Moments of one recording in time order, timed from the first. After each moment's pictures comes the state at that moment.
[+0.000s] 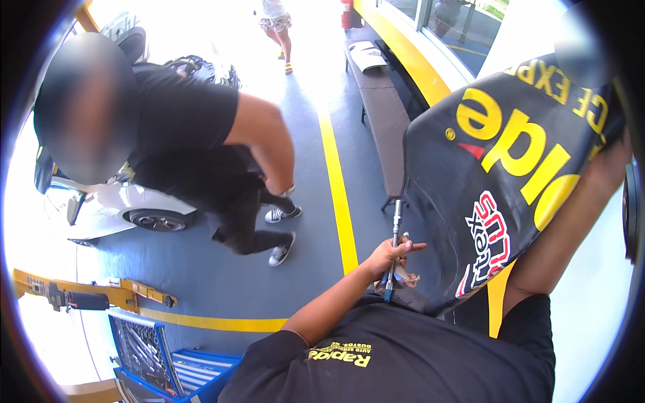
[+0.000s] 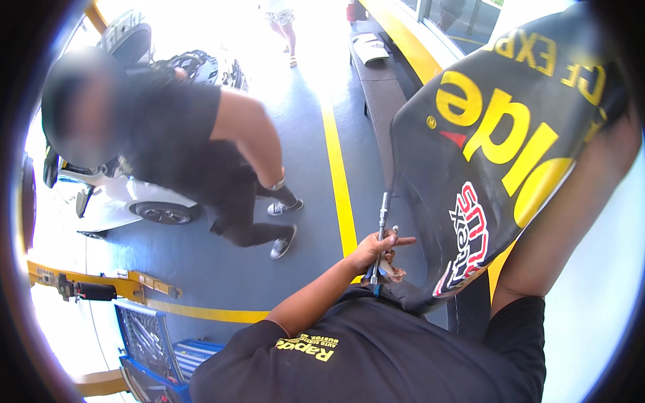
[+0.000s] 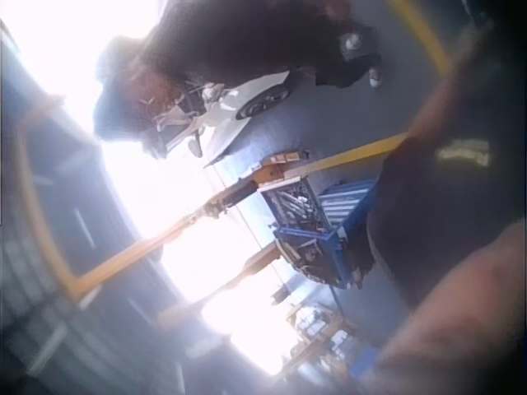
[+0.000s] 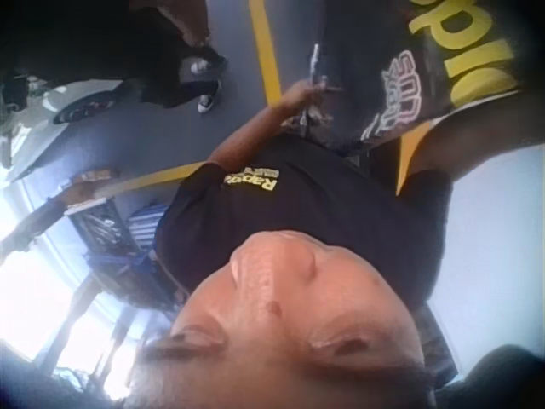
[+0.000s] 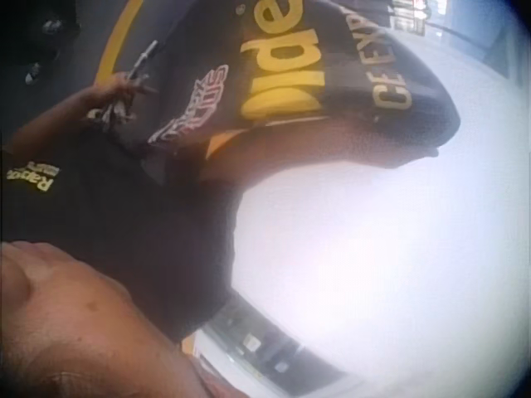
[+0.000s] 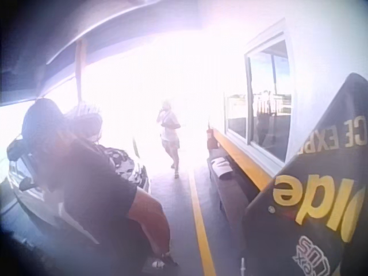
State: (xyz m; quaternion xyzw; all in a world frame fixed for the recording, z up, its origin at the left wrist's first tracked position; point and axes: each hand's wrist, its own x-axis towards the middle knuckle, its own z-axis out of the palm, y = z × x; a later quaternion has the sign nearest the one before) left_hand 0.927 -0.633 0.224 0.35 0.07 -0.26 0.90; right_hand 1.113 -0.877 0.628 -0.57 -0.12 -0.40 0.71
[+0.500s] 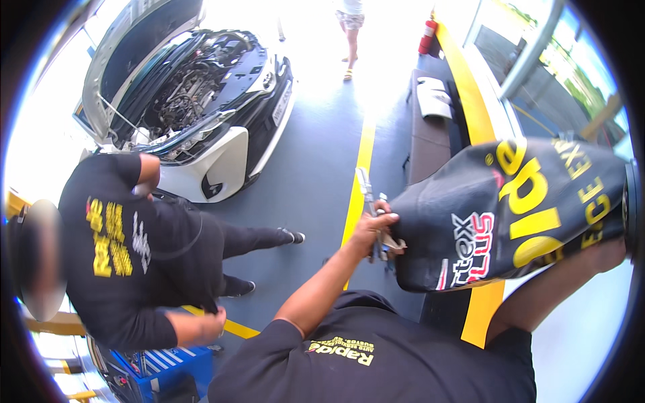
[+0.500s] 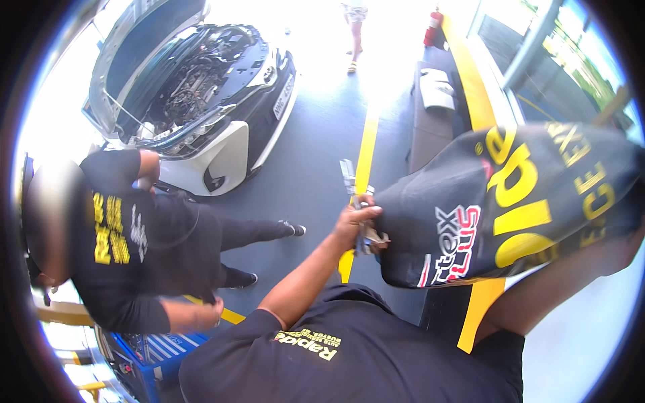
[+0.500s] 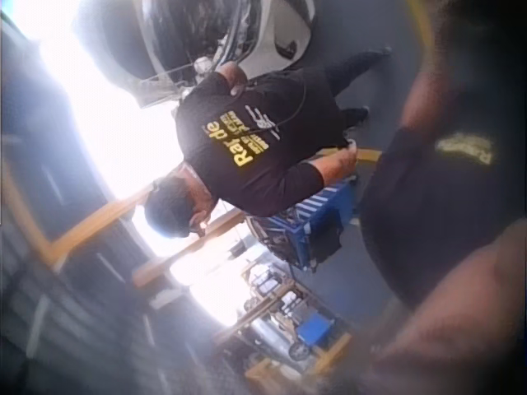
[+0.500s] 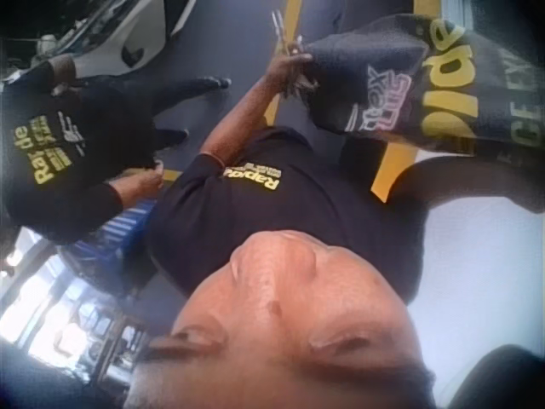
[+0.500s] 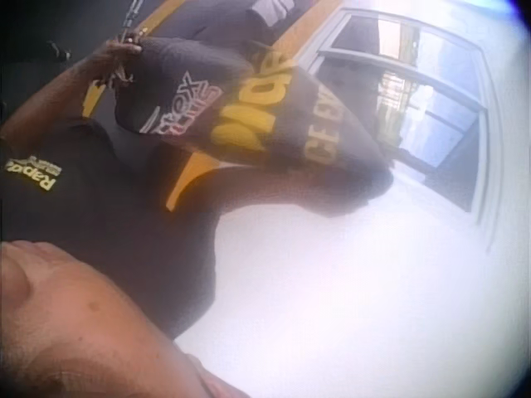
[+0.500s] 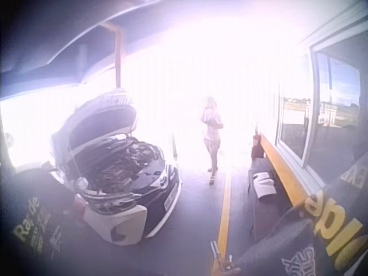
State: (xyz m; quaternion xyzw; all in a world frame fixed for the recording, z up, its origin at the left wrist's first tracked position) left_hand 1.140 -0.508 0.318 0.36 0.15 -0.01 0.92; right_hand 1.324 -0.931 0.618 -0.56 -0.06 -0.31 0.77
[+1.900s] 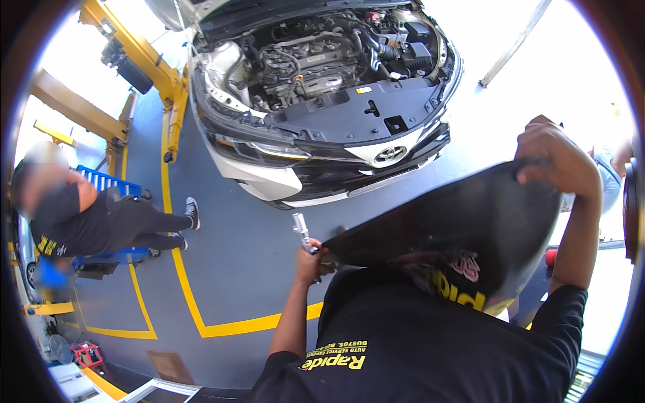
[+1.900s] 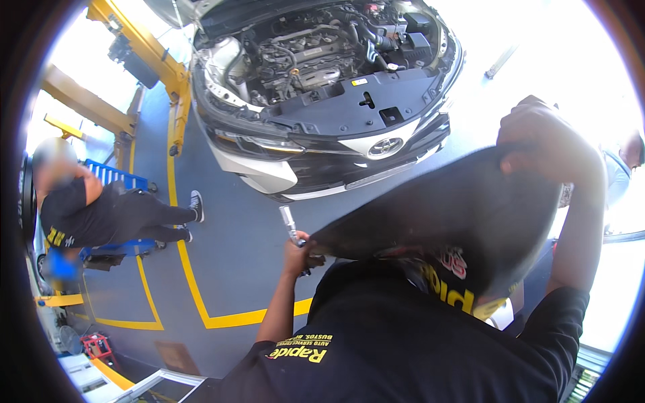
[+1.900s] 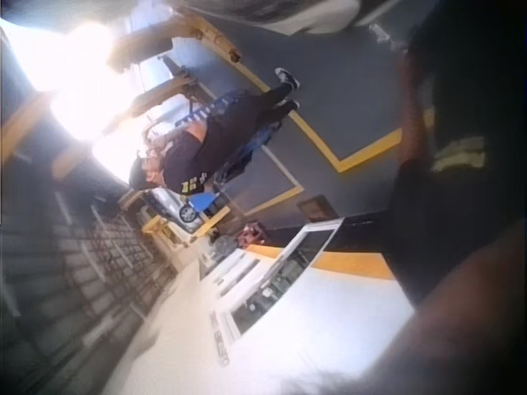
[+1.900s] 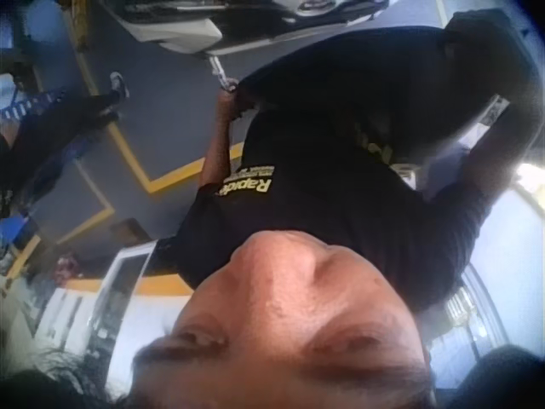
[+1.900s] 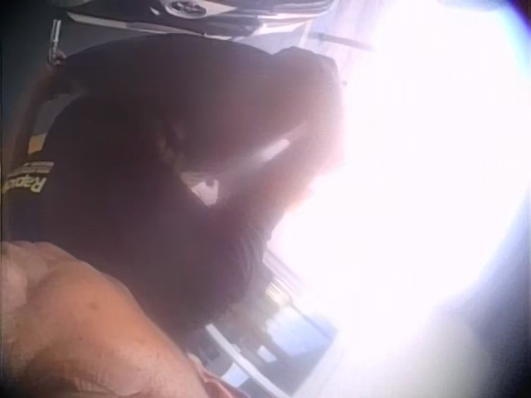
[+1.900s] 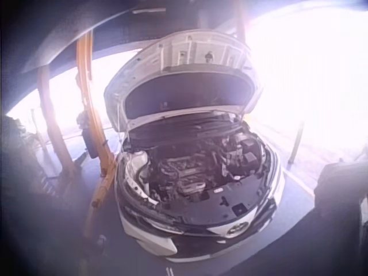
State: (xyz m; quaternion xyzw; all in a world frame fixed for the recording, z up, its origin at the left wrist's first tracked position) left_hand 1.431 -0.054 0.173 0.38 0.62 0.45 0.51; right_hand 1.844 0.125 0.653 -0.40 -0.91 0.11 -0.06
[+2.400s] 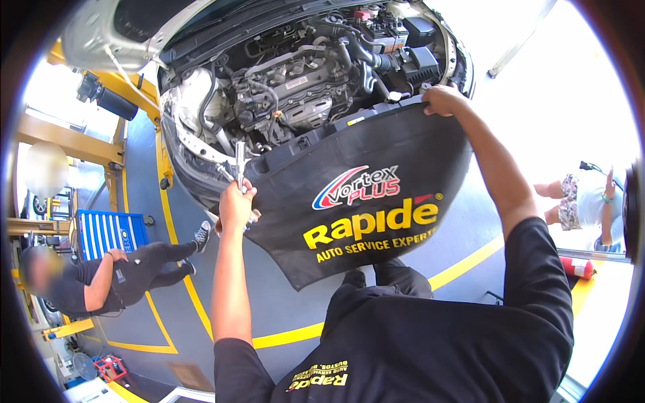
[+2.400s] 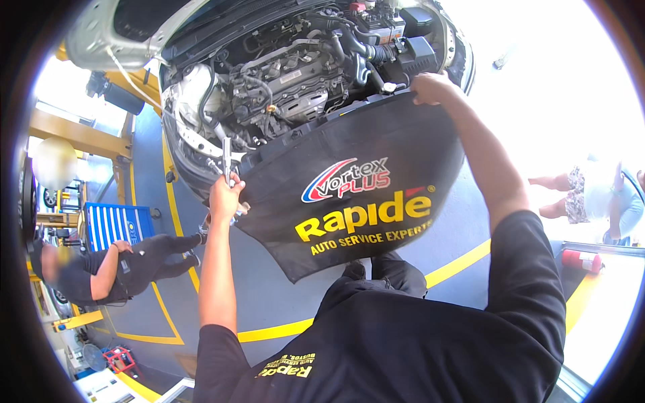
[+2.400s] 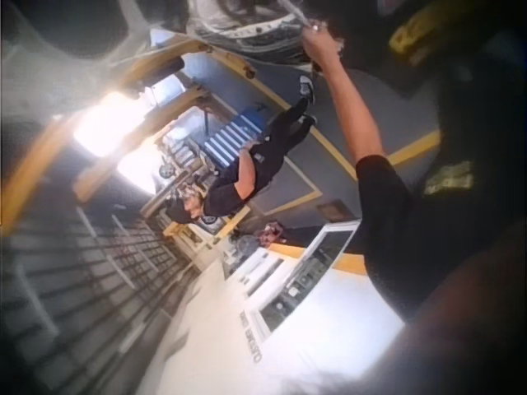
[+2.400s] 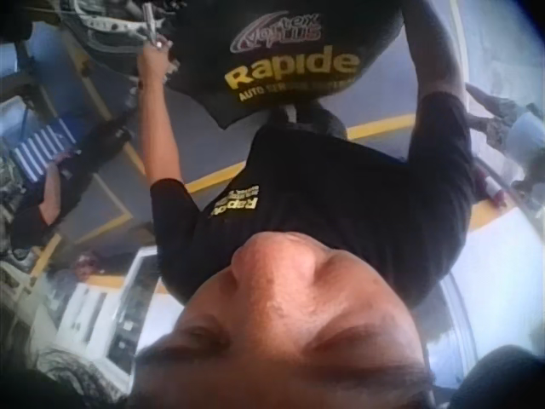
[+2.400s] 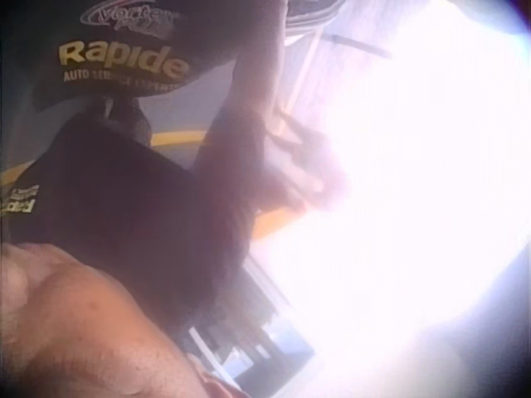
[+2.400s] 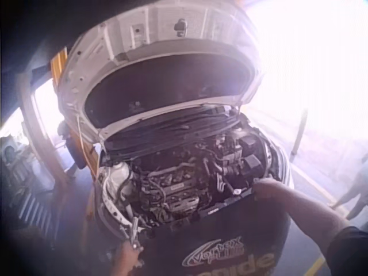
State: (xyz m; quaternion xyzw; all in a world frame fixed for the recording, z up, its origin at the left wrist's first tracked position) left_hand 1.335 0.333 0.318 0.47 0.80 0.26 0.28; right_hand 1.861 0.589 0.349 -0.53 -0.83 0.05 -0.18
